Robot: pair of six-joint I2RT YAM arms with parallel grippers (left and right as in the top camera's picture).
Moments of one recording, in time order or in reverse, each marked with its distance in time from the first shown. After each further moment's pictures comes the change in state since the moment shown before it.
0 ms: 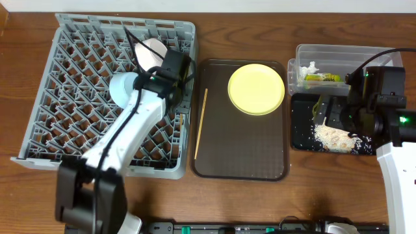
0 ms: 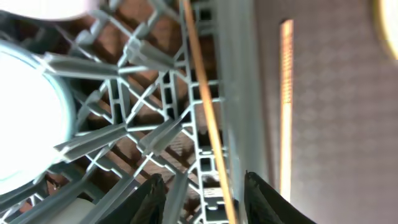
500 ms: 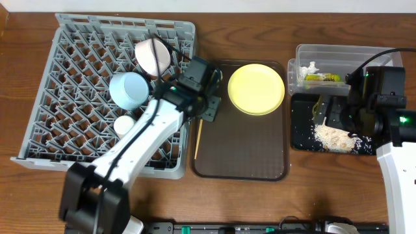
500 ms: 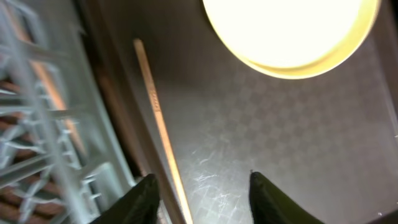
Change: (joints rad) left arm -0.164 -0.019 0.000 0.071 0.176 -0.009; right arm 0.000 0.000 0.000 0.000 0.000 0.000
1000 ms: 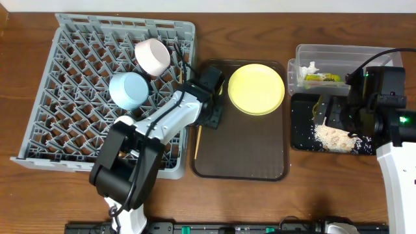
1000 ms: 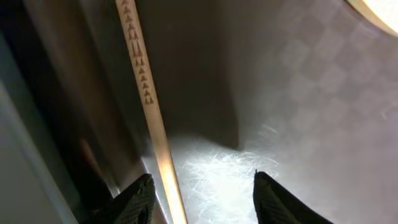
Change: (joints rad) left arm -0.012 0.262 -0.011 0.056 -0.047 -0.074; right arm 0.000 0.000 0.000 -0.002 0.000 0.000
